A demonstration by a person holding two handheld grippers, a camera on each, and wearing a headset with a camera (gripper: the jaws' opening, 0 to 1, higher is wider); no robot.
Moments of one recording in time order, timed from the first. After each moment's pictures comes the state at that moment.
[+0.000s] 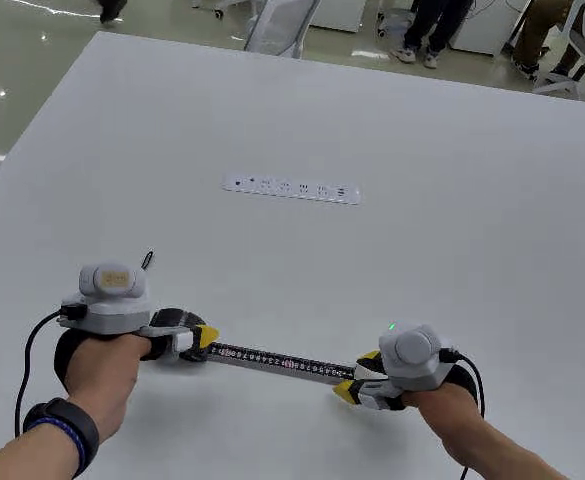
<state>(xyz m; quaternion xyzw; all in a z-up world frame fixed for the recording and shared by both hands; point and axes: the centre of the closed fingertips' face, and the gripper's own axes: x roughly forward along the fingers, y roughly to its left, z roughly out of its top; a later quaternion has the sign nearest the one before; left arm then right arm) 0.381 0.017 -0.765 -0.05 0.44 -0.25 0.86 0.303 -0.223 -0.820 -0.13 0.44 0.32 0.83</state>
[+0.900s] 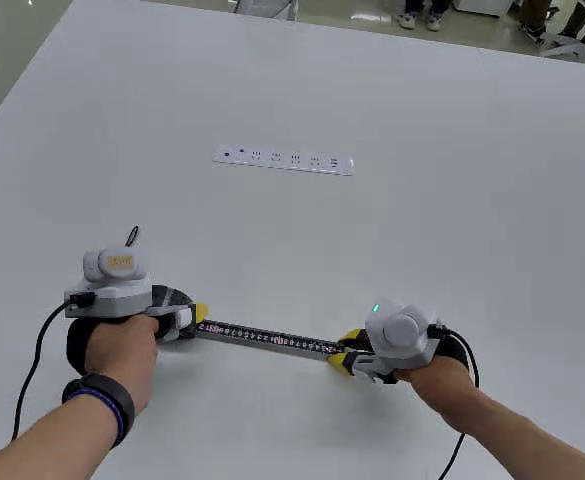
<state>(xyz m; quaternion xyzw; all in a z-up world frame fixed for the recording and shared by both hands) 0.381 0.022 -0.787 -0.06 0.46 -0.14 0.87 0.302 -0.222 -0.824 -0.18 0.40 0.38 0.81</state>
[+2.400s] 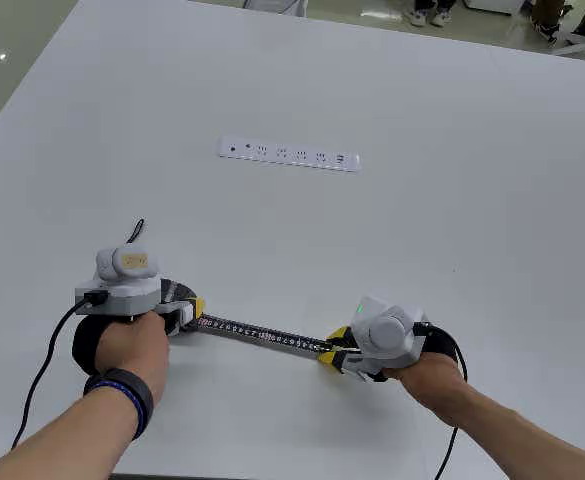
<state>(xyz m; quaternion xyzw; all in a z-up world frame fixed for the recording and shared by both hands) 0.381 0.028 -0.787 -0.04 0.45 -0.12 0.89 0.300 -0.196 -0.824 -0.22 0.39 0.42 0.79</state>
